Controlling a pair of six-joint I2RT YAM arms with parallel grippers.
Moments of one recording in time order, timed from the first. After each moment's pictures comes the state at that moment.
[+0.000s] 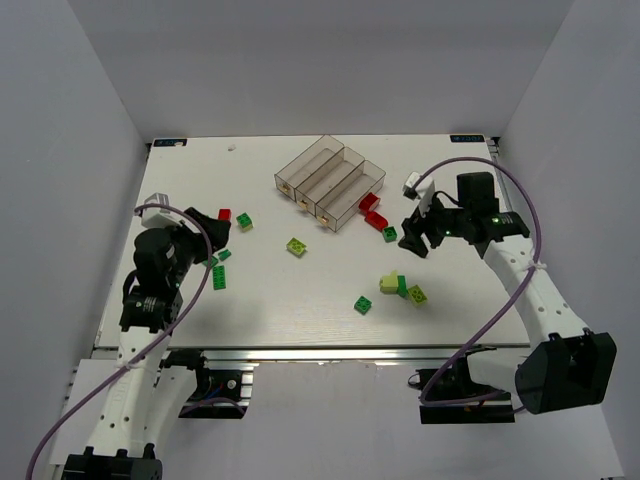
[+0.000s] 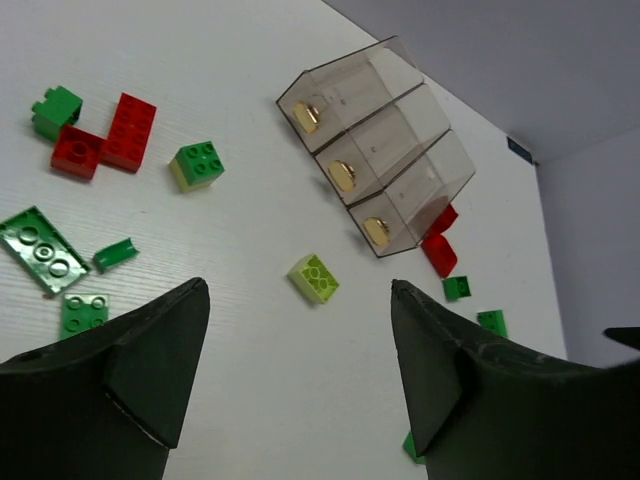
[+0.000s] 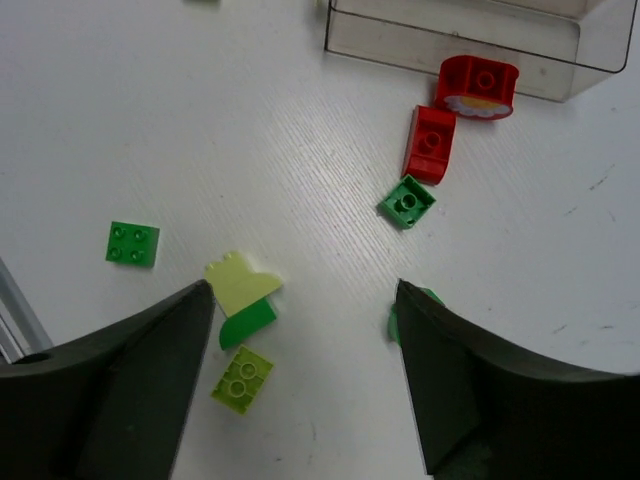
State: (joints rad) left arm -0.07 0.67 0.69 -0.30 0.07 -0.61; right arm 0.18 1.20 1.06 -0.67 -0.66 -0.68
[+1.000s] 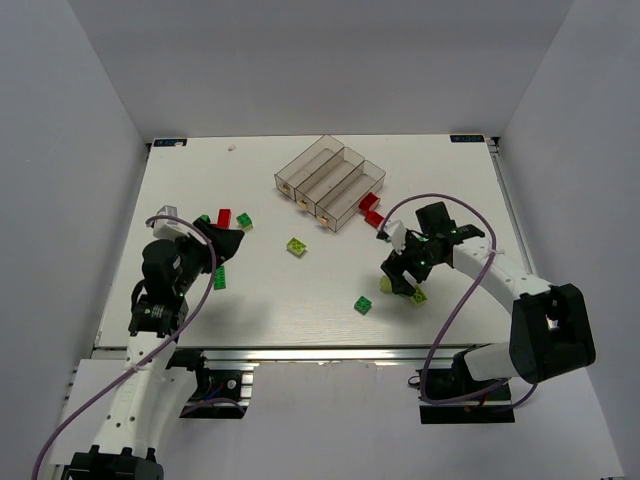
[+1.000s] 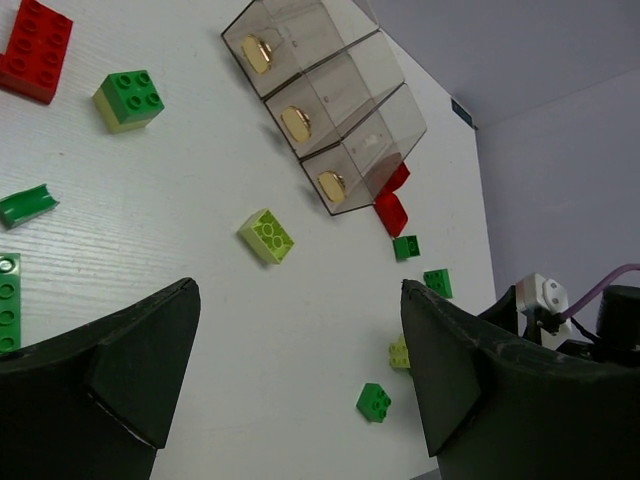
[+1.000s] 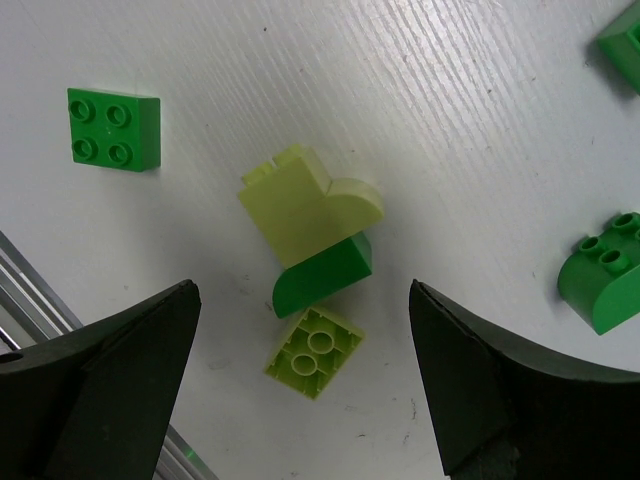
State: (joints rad) left arm -0.07 0.62 0.54 -0.20 0.22 -0.75; right arm 0.36 1.37 0.85 -0.66 -0.39 -0.62
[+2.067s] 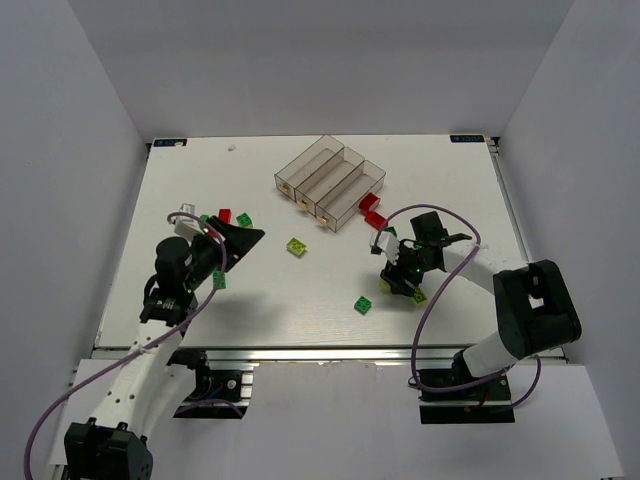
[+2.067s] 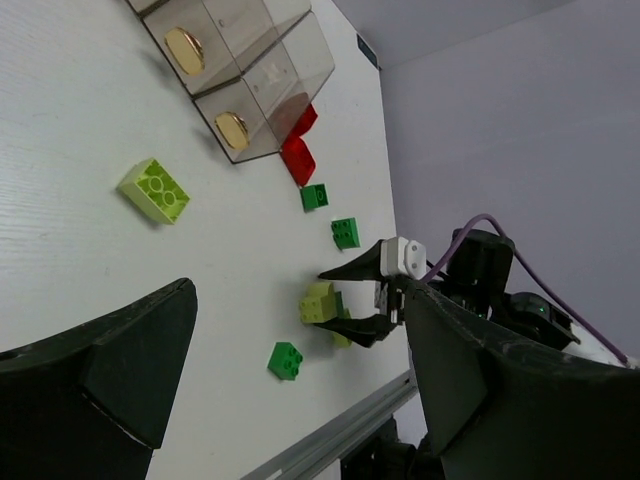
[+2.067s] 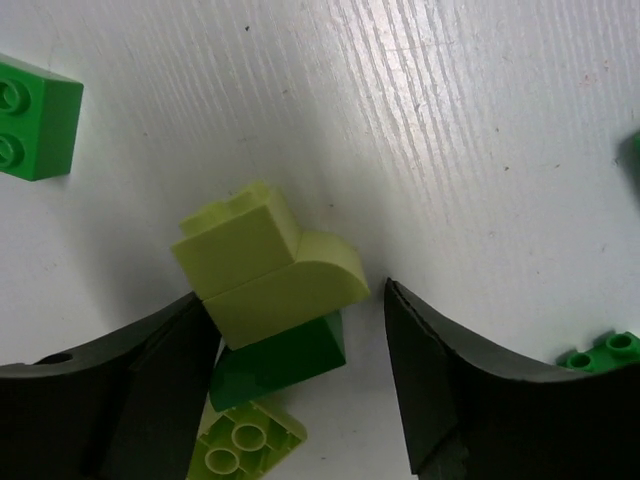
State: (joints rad) left arm -0.13 0.71 0.47 0.03 0.39 -0.95; right arm 0.34 1.51 0.75 -0.43 -0.45 -0.86
